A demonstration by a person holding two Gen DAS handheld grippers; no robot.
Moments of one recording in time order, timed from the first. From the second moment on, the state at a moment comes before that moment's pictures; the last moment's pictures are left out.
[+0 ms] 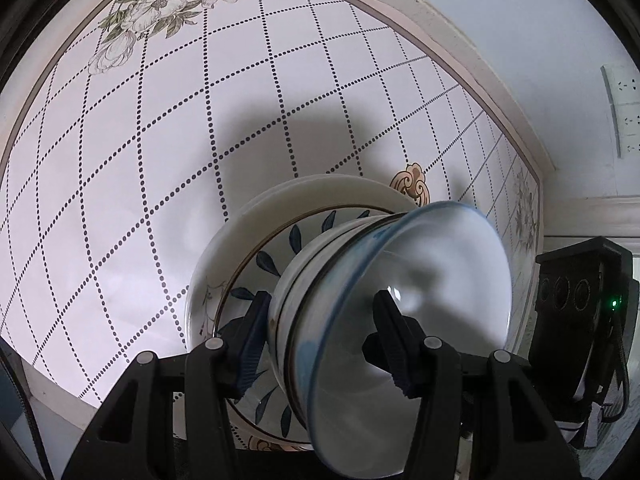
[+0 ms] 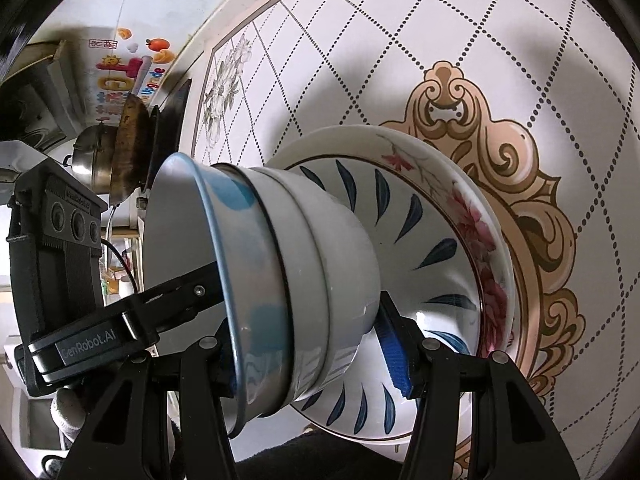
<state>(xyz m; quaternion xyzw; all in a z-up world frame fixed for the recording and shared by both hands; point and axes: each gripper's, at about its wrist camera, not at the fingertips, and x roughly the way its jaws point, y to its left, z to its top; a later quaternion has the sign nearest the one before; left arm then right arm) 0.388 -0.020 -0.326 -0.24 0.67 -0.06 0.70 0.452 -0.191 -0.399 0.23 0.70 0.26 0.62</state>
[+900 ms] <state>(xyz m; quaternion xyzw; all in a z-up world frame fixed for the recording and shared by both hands) 0.340 -0.012 -0.230 -0.06 0.58 -0.05 0.81 0.408 -0.193 -0.280 0.15 0.62 0.18 0.75</state>
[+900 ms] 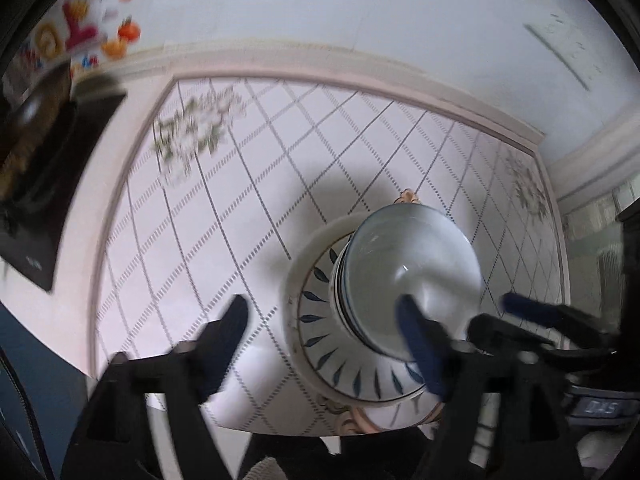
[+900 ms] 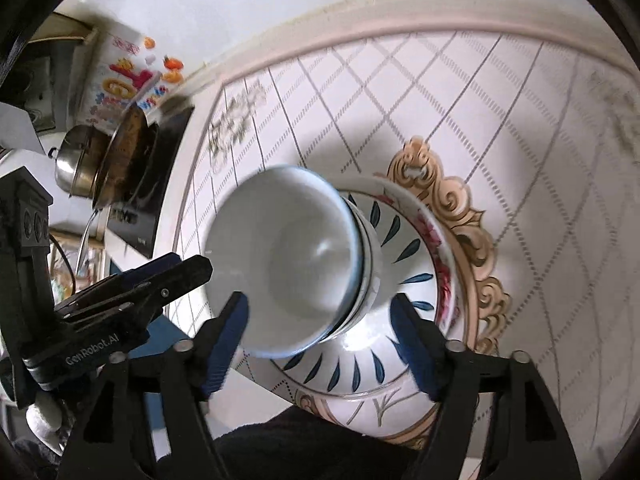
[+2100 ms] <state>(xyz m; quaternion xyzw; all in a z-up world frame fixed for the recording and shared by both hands) 0.073 0.004 -0.061 -0.01 0.36 -0.02 0.93 0.086 -0.191 -0.045 0.05 0.38 0.04 0.92</state>
